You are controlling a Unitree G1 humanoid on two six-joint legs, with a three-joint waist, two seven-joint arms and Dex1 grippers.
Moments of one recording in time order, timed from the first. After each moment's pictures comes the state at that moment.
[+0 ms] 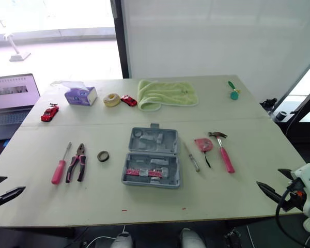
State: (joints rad) left arm -0.01 1.06 0.48 0.84 -0.32 -0.05 -1.17; right arm 0.43 -0.73 -0.63 -0.36 0.37 0.41 0.75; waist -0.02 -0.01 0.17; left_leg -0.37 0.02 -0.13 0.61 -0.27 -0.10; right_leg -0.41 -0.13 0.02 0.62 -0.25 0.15
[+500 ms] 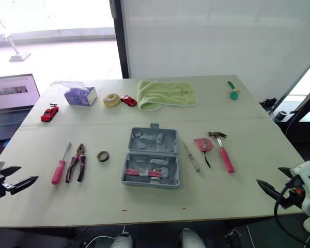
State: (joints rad) left arm -0.08 0.96 0.42 0.59 -0.35 0.11 -1.15; right arm 0.34 -0.73 -0.57 -0.45 0.39 0.54 0.69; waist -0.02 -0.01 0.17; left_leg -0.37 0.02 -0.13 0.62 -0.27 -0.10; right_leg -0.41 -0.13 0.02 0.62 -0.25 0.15
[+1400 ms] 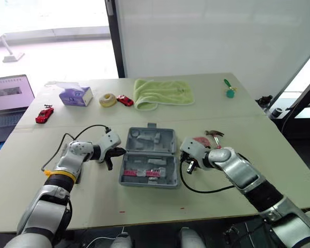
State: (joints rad) left arm -0.68 0.54 -0.21 0.77 0.04 -0.04 -1.02; right arm -0.57 -0.62 0.48 0.05 0.00 0.72 0.68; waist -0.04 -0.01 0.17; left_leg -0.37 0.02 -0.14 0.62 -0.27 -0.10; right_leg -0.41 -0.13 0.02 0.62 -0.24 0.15
